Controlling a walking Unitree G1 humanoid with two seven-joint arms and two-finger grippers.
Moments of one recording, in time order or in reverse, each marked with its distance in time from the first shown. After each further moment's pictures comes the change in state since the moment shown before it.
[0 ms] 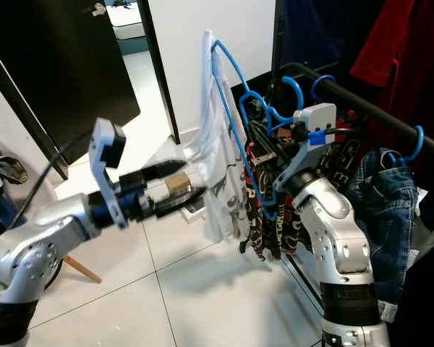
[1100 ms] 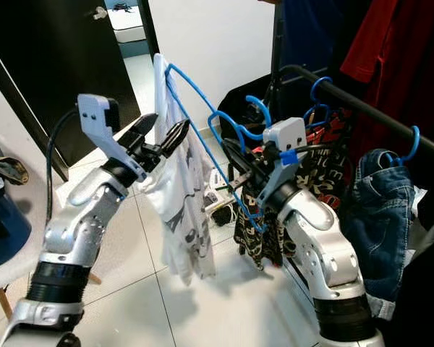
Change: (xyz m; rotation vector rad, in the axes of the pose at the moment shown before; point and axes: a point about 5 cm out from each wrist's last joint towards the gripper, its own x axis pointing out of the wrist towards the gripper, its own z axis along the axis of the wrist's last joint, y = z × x) left arm 0.021 0.068 0.000 0.097 -0.291 0.624; right arm -0.004 0.032 -0.010 -0.034 0.053 0.167
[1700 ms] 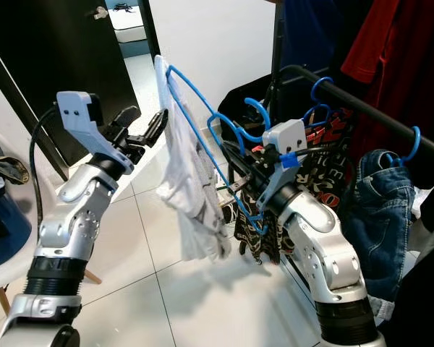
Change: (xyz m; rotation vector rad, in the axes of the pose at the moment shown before) left arm 0.001 0.013 0.010 0.027 -0.057 0.046; right arm -0.001 0.002 -0.002 0.004 0.010 0.011
